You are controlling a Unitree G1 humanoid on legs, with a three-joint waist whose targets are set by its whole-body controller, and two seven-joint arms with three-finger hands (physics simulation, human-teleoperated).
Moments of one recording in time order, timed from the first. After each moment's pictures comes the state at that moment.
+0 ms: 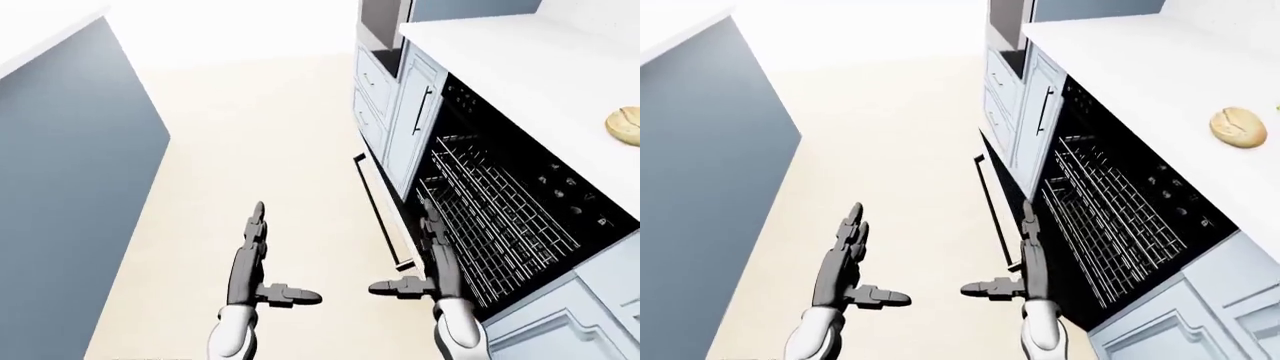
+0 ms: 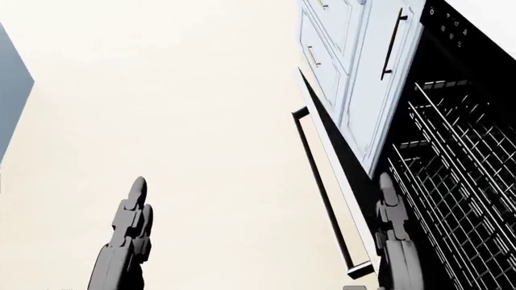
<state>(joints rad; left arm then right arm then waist) 0.12 -0.01 -0.07 -0.10 0.08 0.01 -0.04 0.12 -0.01 -0.01 -0.08 -0.13 0.01 -0.05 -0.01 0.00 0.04</state>
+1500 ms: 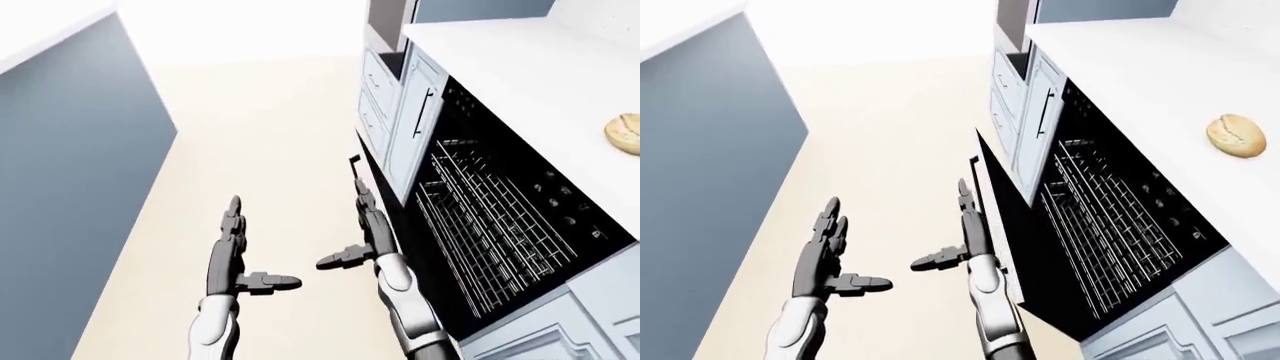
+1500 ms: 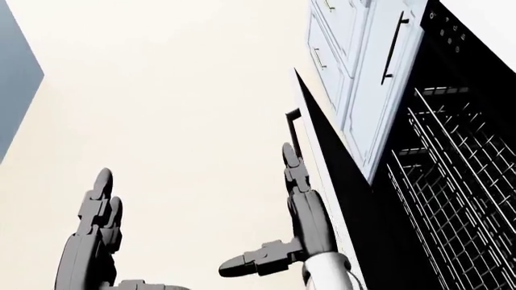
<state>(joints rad) 0.06 0.02 0.05 -0.08 0.03 0.05 -0.04 -0.26 0.09 0.11 0.33 -0.15 0.03 -0.04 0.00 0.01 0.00</state>
